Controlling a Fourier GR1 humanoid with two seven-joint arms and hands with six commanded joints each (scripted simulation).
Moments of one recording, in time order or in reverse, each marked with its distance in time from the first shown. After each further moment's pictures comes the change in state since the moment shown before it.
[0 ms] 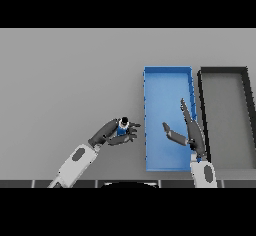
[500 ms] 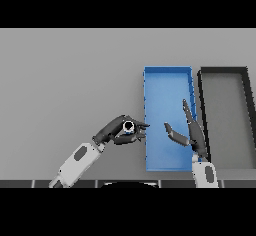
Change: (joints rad) left arm -0.052 -0.011 -0.026 -0.176 0.022 0.009 0.109; right arm 0.008 -0.010 -0.009 0.008 0.014 -0.010 -0.019
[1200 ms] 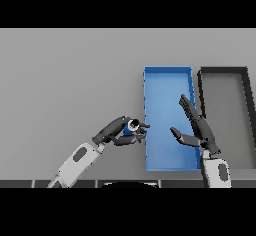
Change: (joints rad) left arm 0.003 0.010 -0.009 -0.025 -0.015 -0.009 0.066; right arm -0.048 -0.105 -0.043 -0.121 -0.325 0.245 -0.031
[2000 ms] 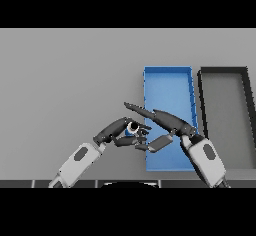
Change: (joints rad) left arm -0.006 -0.010 0.001 0.002 0.003 -0.040 -0.036; right arm -0.400 -0.070 0.260 -0.088 -0.158 0.237 0.391
